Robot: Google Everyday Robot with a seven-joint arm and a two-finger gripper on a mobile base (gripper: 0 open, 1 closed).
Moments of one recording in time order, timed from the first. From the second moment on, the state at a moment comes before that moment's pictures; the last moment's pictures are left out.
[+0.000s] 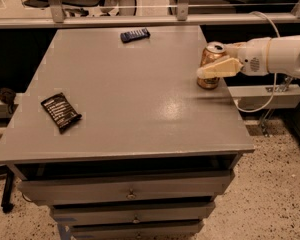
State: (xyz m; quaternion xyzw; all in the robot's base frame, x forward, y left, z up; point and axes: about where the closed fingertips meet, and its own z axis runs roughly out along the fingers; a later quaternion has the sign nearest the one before) arm 0.659 -0.186 0.891 -0.38 0.74 0.25 0.49
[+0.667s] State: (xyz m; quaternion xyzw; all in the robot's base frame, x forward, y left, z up) arm 0.659 -0.162 0.902 -0.38 0.71 0.29 0.51
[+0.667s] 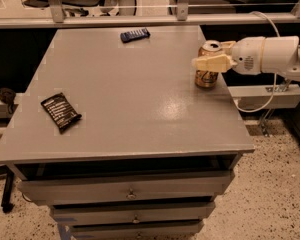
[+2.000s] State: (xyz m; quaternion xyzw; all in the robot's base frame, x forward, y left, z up) arm 0.659 -0.062 0.950 -0.41 0.65 0.34 0.54
